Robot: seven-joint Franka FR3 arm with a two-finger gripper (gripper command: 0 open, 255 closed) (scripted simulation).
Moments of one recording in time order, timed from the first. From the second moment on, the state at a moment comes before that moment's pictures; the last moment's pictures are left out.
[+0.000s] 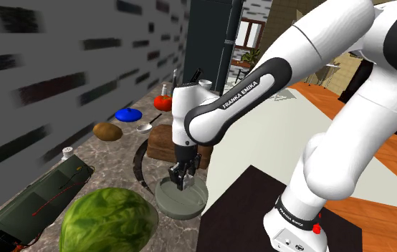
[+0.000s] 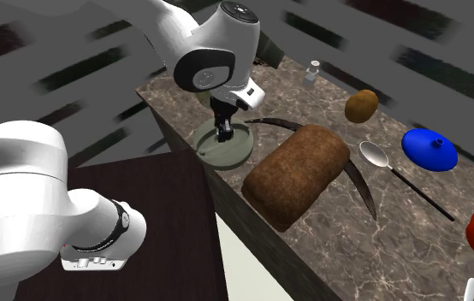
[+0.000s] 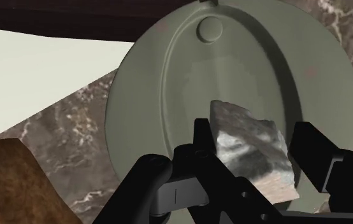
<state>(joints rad) 0.16 -0.15 0.35 -2.62 0.22 2.34 0.31</state>
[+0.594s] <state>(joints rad) 0.16 -0.07 0.36 -2.64 0.21 2.44 0.32</state>
